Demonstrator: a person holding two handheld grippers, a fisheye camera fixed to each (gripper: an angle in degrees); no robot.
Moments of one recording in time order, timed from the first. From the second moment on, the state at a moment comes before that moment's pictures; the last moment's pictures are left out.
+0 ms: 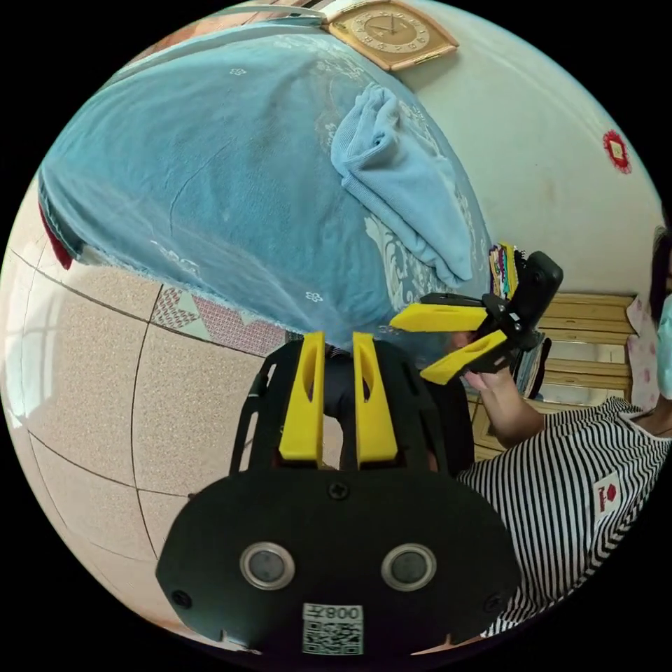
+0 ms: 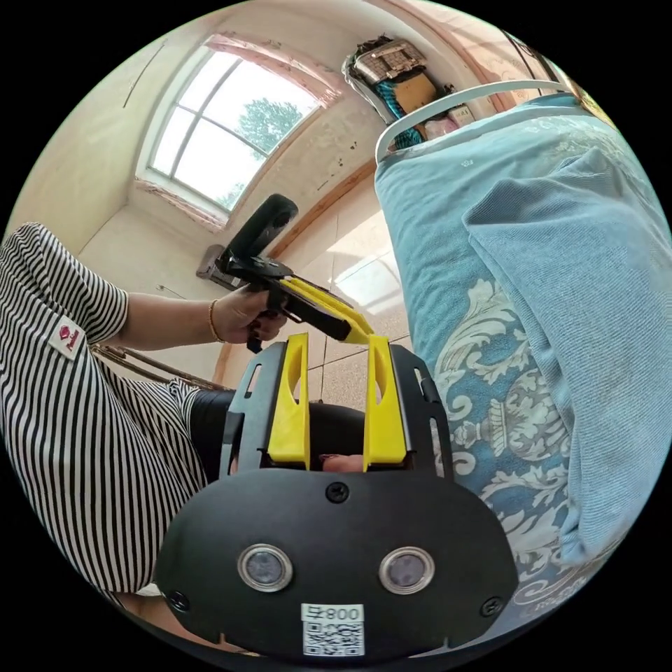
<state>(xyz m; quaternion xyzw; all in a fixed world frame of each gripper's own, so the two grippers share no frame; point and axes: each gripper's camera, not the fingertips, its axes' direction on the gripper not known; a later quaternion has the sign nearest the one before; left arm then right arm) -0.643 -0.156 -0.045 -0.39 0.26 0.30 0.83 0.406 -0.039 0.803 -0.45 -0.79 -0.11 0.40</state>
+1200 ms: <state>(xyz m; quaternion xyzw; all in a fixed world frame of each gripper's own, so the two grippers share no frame) -0.509 -0.101 0.038 -0.47 0.50 0.23 0.69 0.578 -0.113 0.972 -0.50 -0.60 0.16 0.60</state>
